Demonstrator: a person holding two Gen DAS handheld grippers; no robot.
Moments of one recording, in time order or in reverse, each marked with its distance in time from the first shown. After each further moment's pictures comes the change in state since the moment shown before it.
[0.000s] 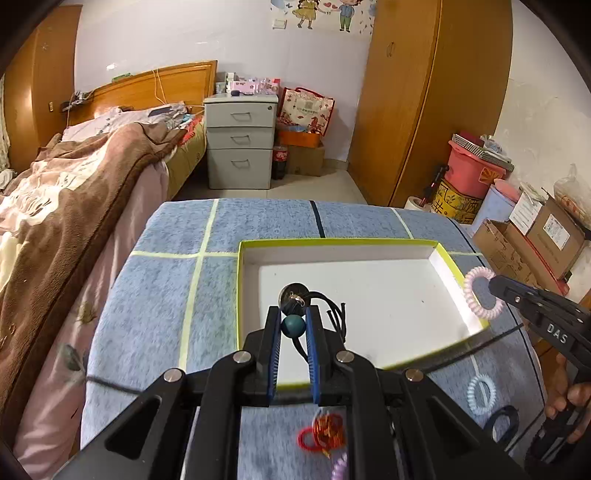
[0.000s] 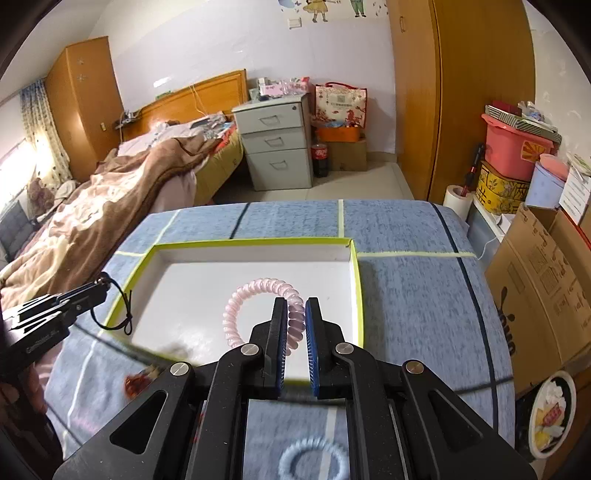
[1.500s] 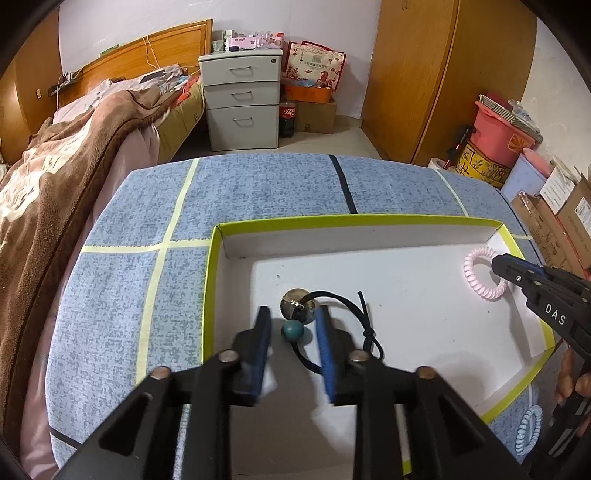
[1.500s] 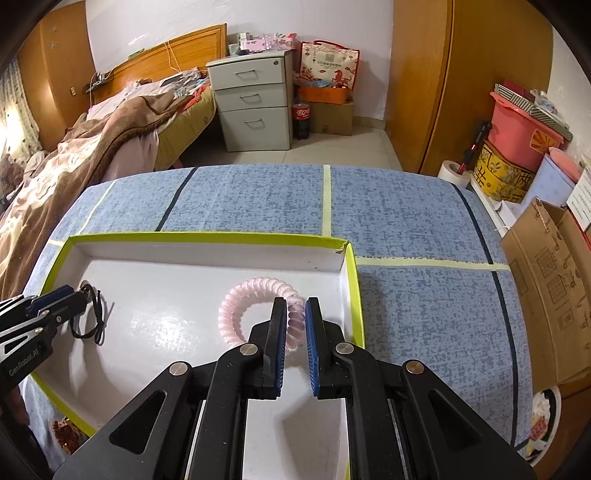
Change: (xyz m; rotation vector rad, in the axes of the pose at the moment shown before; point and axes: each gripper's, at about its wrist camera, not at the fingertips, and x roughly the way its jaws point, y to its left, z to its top) left arm 0.091 -0.008 0.015 0.006 0.176 0.056; right arm 0.096 -0.016 0.022 -0.025 0.159 -0.094
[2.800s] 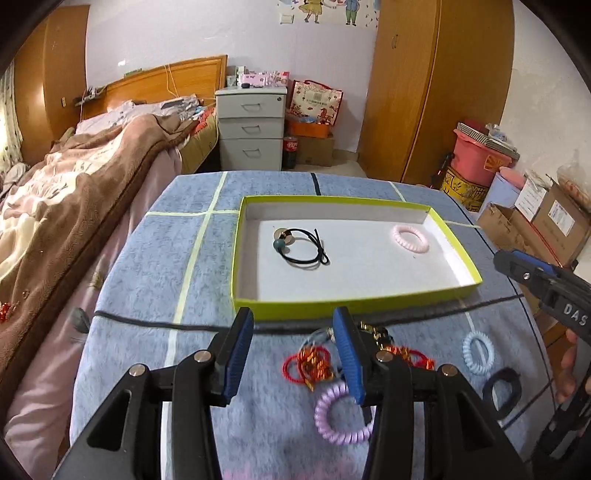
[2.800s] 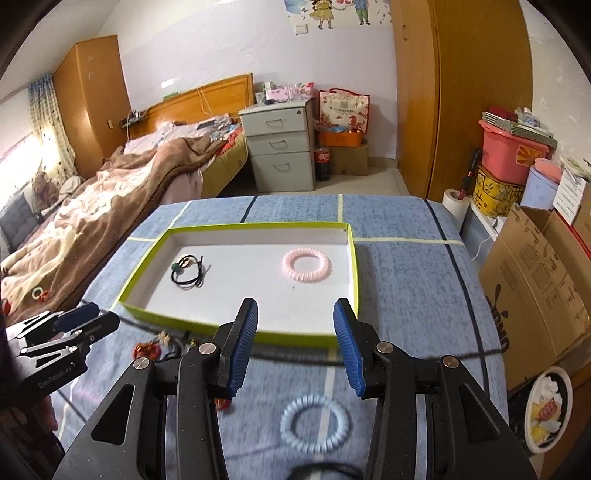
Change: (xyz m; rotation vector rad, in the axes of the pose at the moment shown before) left arm -0.114 -0.007 -0.087 -0.018 -0.159 0.014; right arm -0.128 0.009 -0.074 0.009 -0.193 0.104
